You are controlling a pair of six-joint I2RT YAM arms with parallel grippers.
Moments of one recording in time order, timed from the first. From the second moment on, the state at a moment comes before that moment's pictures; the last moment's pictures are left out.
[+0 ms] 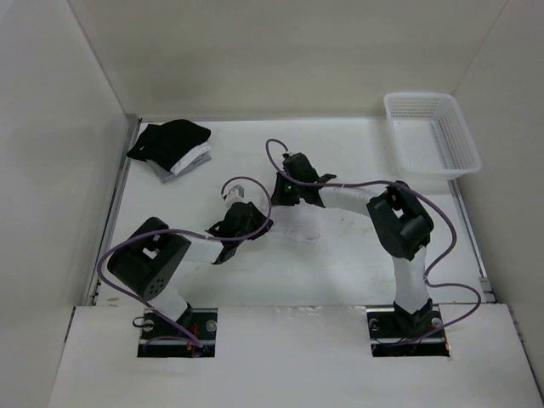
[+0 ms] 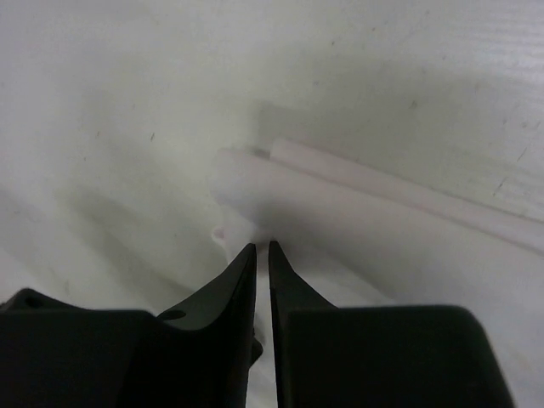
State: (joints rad) left arm -0.64 1.59 0.48 0.53 -0.13 -1.00; right arm 0.68 2.01 1.34 -0.09 -0.13 0.65
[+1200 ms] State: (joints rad) left arm -0.52 1.07 0.42 0.30 -0.18 -0.90; right arm 0.54 1.49 0.94 0.30 -0.15 0.83
